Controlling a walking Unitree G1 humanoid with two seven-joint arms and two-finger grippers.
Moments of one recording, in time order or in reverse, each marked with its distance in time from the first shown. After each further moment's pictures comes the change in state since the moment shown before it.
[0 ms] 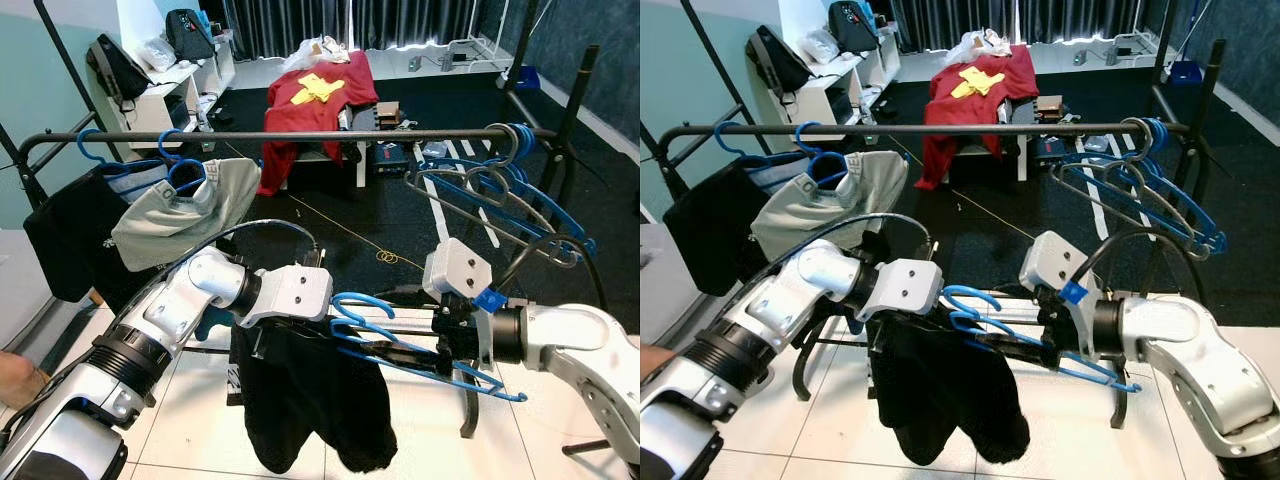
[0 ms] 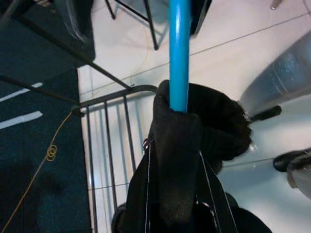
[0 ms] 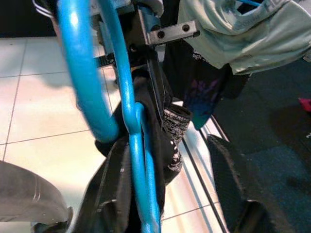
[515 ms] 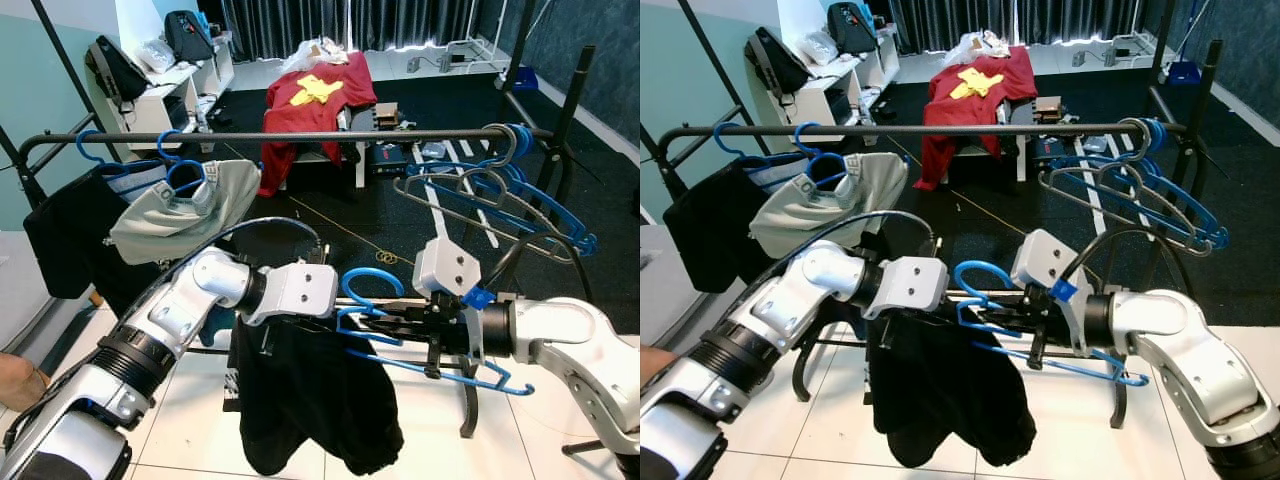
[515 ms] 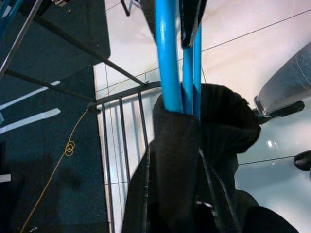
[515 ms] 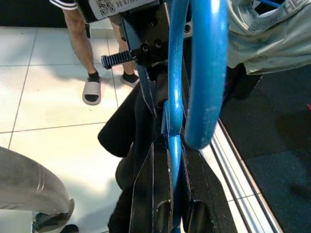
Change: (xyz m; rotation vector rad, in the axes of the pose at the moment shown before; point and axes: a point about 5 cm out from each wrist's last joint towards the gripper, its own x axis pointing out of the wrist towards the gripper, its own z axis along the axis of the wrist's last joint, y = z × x) left arm 0.003 0.002 0.003 0.055 0.005 0.045; right arm 0.003 0.003 -0.001 -0.039 0.018 0.045
